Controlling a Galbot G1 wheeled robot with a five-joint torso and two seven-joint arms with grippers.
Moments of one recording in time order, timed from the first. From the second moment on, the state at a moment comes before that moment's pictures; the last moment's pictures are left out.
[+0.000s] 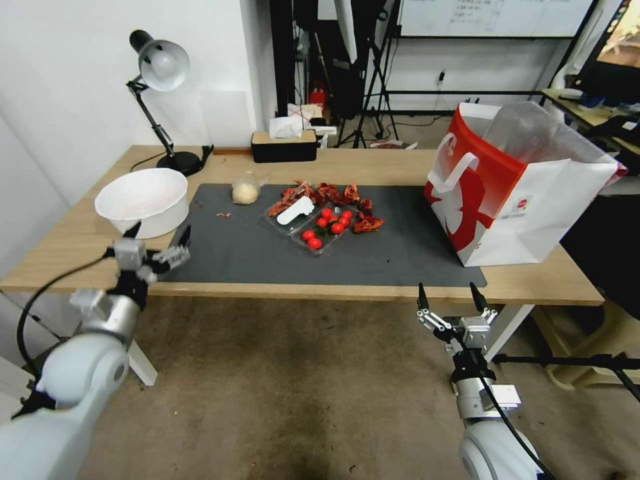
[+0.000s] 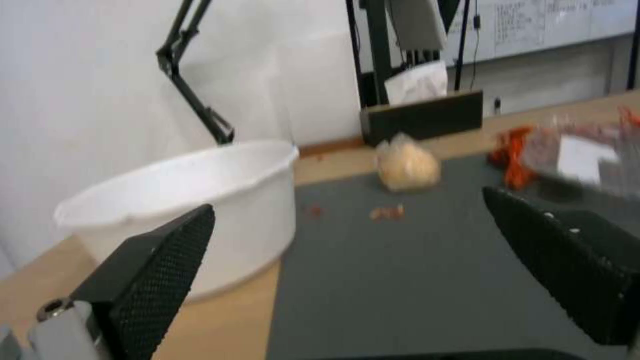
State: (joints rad) left arm 1.37 -0.97 -0.64 -1.93 -0.53 -0.04 -0.03; right arm -1.57 1.24 0.42 1.94 0.15 0.34 0.23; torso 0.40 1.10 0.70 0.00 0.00
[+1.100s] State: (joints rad) left arm 1.45 -1.00 -0.56 -1.95 -0.41 -0.11 -0.03; right arm -1.59 1.25 0.42 1.95 0.13 0.35 0.23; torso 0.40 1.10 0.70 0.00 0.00
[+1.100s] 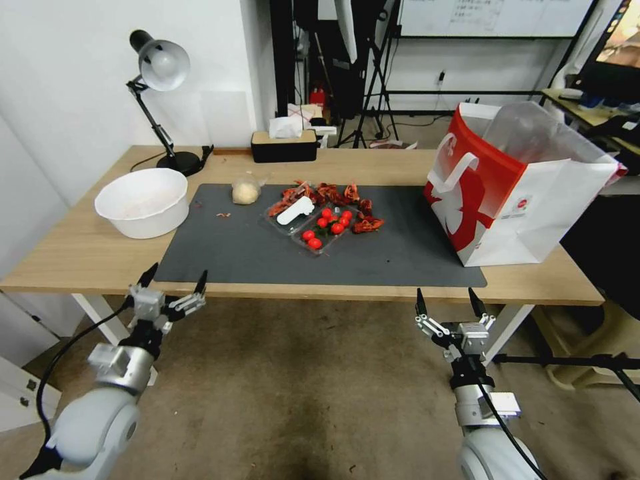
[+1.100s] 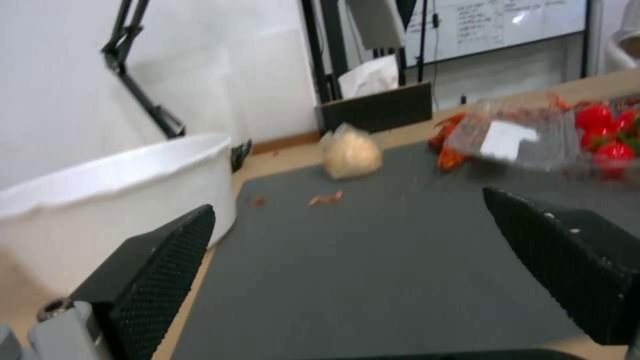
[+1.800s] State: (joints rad) left arm 1.04 -0.89 -0.32 -1.76 -0.59 0.03 -0.04; right arm -1.59 1.24 0.43 1.96 0.13 0.33 0.23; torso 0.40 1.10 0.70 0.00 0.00
